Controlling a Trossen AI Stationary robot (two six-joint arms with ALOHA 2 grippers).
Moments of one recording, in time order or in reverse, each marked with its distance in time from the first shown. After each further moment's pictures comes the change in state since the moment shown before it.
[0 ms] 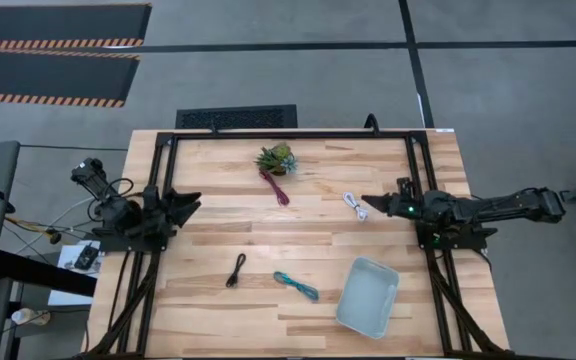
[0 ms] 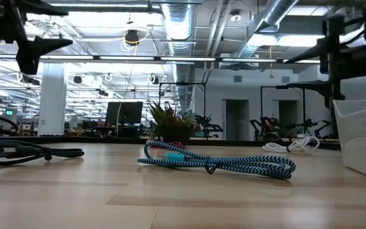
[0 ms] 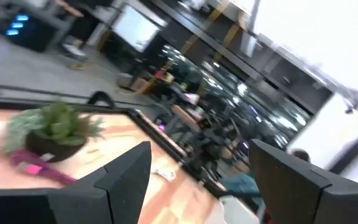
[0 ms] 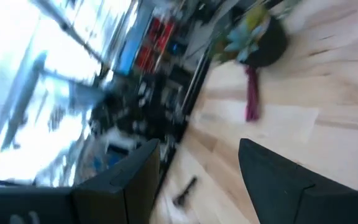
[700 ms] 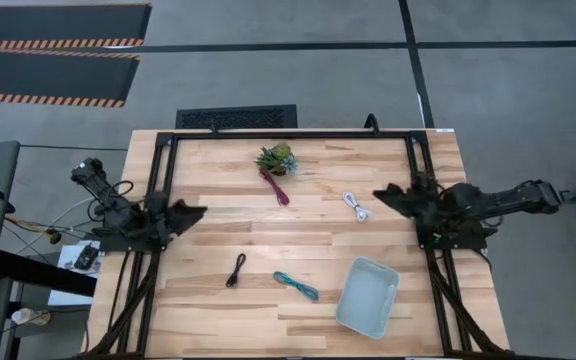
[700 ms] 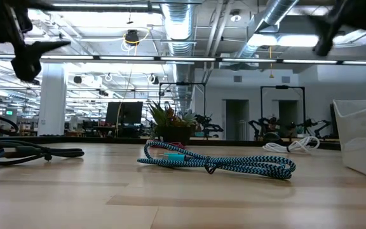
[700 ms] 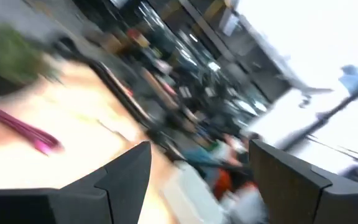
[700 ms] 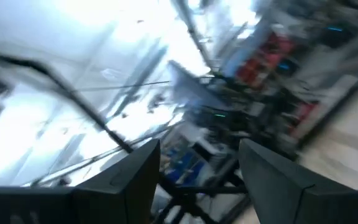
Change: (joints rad) left arm 0.000 -0.001 0.000 -0.134 0.193 -0.330; right arm 0.117 -0.001 0.108 0.383 -0.169 -0.388
